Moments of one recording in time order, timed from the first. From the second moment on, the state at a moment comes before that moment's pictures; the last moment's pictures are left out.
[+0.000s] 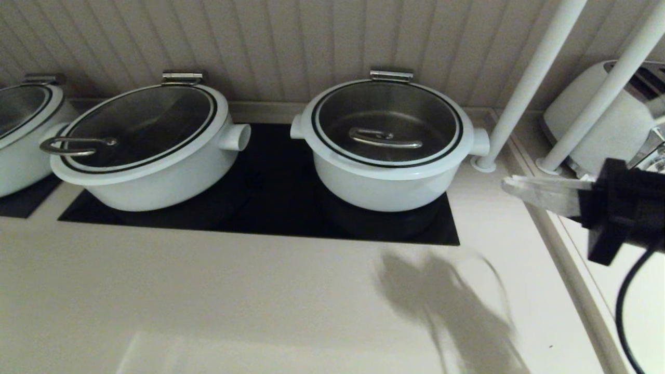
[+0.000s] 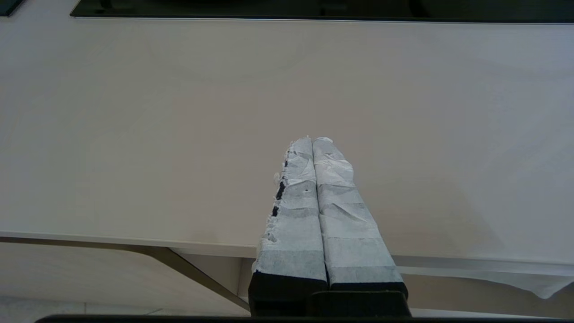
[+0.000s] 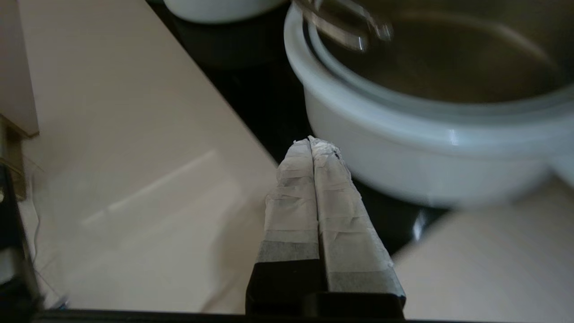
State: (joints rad) left arm -0.01 0.00 0.00 -0.01 0.00 0.00; right arm 0.28 1.28 -0.71 -0.52 0.60 -0.18
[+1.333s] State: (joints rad) left arm -0.01 0.00 0.00 -0.01 0.00 0.00; right arm 0.56 1.73 -1.04 -0.59 0.30 -0.14
